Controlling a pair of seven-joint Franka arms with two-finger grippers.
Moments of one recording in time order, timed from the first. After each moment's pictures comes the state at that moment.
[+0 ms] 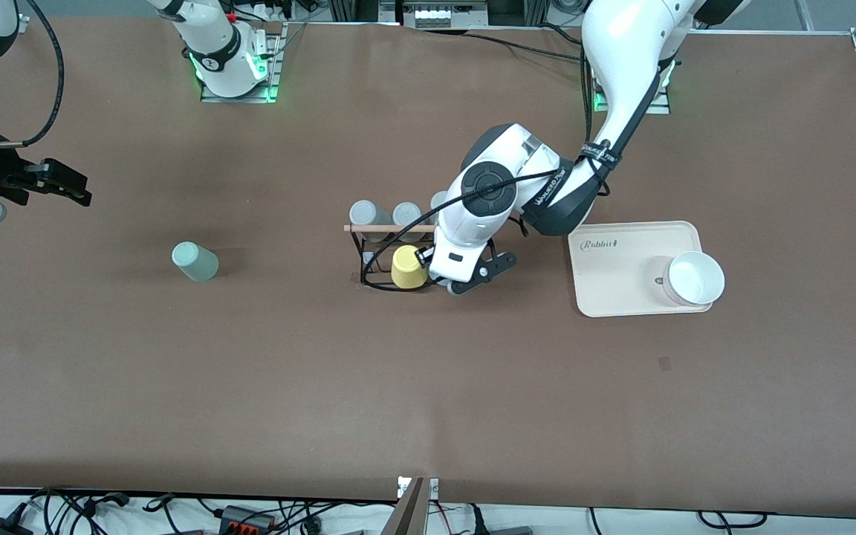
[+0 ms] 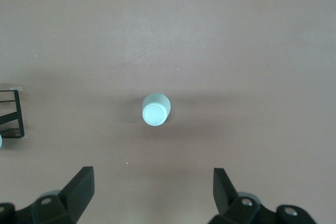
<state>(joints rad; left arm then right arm) -0.50 0.70 -0.22 -1.34 -0.07 2.03 -1.18 0.00 0.03 -0.02 -1.67 -0.02 1.66 -0.02</state>
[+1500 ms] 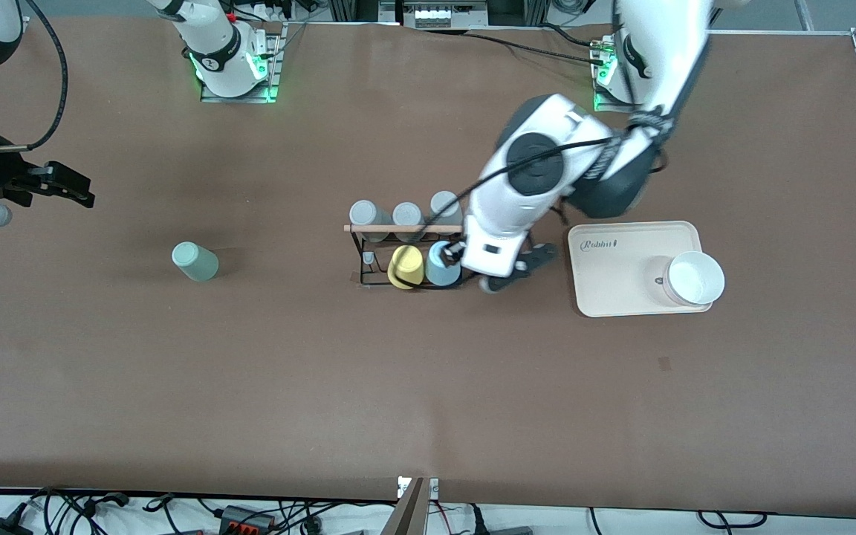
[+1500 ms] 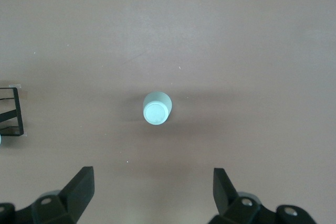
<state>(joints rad) -0.40 0.54 -0.20 -1.32 -0.07 1.87 -1.13 0.01 0.04 -0.02 -1.67 -0.02 1.66 -0.02</state>
